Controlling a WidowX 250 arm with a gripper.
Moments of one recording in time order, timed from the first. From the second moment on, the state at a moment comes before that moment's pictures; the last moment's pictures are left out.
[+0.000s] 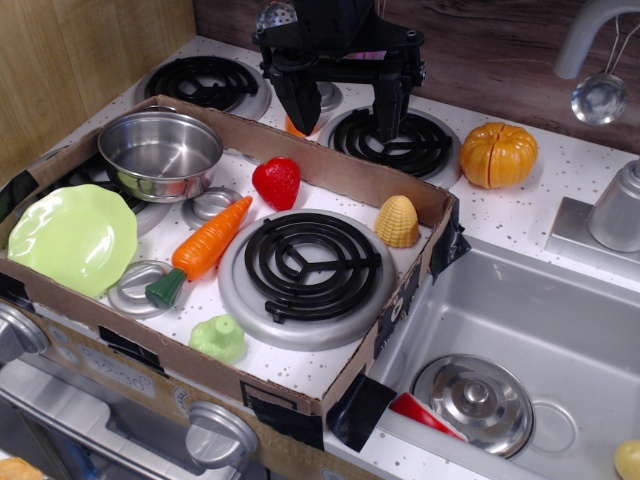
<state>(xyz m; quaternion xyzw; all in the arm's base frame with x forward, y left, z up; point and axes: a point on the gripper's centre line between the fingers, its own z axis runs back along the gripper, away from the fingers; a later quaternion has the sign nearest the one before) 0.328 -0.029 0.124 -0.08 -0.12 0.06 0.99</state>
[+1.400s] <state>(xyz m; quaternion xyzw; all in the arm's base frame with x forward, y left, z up) 0.247 -0.014 0.089 -0.01 -0.11 0.07 0.99</state>
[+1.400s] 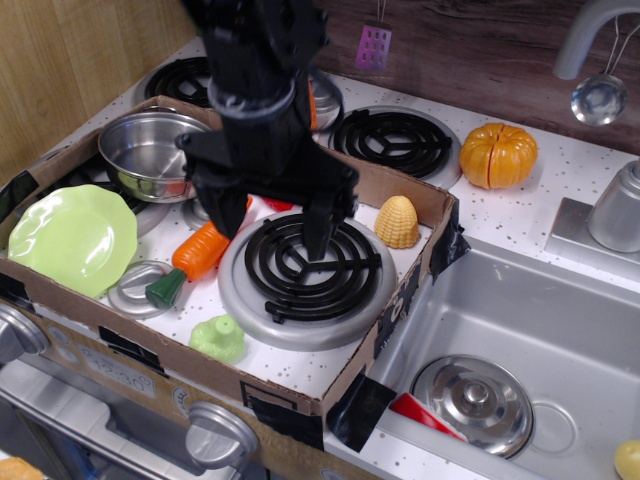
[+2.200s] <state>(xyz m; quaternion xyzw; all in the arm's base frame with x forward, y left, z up) 0.217 0.007 0.053 0.00 -0.11 0.06 0.99</state>
